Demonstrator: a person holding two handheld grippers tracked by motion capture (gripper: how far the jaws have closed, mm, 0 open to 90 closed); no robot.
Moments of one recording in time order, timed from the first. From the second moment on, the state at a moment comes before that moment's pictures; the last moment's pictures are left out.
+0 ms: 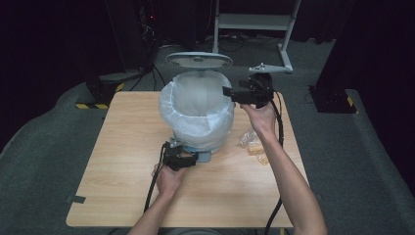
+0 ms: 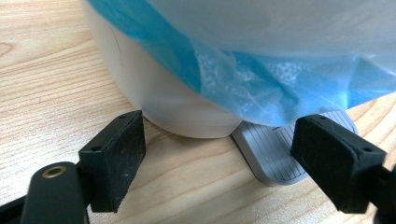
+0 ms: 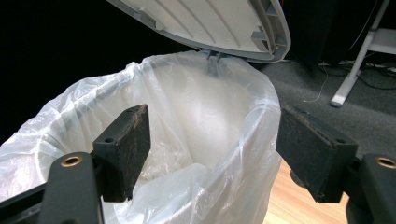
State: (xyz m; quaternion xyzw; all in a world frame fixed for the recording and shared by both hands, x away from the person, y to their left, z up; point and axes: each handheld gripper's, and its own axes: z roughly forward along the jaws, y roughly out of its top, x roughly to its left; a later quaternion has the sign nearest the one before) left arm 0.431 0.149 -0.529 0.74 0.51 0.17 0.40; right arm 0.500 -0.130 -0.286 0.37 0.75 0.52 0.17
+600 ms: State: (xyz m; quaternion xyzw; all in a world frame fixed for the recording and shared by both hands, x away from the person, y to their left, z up) left arm 0.431 0.149 -0.529 0.74 0.51 0.16 0.40; right arm 0.487 -0.140 -0.295 0.37 0.75 0.52 0.18
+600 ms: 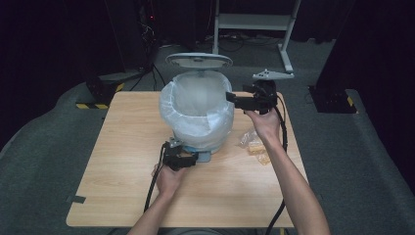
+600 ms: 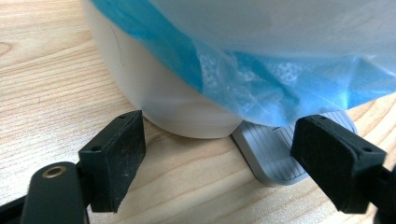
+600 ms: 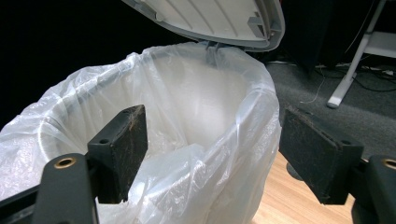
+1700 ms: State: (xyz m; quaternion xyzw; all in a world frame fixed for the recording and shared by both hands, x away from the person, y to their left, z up) left arm 0.431 0.149 -0.529 0.74 0.52 0.16 0.40; right arm 0.468 -0.169 -0.306 0.38 0.73 0.53 0.19
